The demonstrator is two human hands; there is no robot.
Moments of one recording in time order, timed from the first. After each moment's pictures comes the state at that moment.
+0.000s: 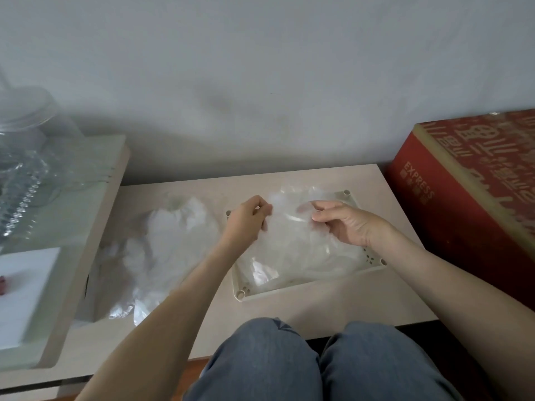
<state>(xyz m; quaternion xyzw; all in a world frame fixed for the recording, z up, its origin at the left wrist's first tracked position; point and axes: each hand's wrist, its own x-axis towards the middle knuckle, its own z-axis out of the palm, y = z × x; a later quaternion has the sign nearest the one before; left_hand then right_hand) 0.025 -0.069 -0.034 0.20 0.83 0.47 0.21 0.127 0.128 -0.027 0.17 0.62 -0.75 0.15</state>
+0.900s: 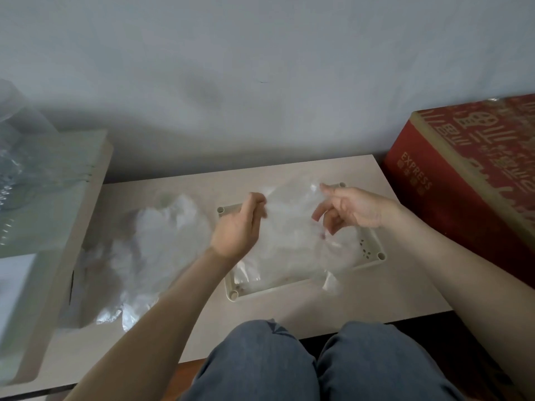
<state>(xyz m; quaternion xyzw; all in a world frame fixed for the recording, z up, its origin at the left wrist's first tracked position) 0.037 -0.078 -0.050 0.40 0.84 0.37 -0.05 0.125 0.164 -0.019 0.20 0.69 -0.65 0.25</state>
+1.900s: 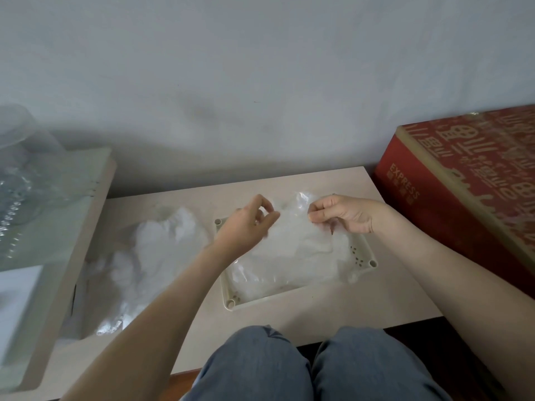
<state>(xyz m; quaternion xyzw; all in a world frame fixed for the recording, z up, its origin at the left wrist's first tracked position) 0.035 -0.059 -0.013 0.34 0.86 0.35 0.15 0.126 0.159 -0.003 0.16 0.70 -0.67 0.21</state>
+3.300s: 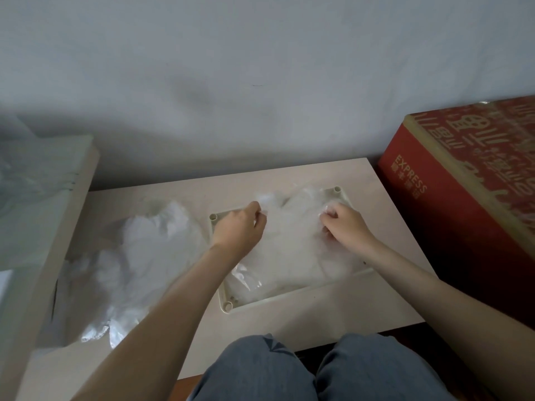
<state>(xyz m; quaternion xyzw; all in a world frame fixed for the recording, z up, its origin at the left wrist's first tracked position) 0.017 -0.049 -0.064 0.32 0.93 0.19 0.06 0.139 0.135 -0.064 0.36 0.84 -0.41 -0.05</state>
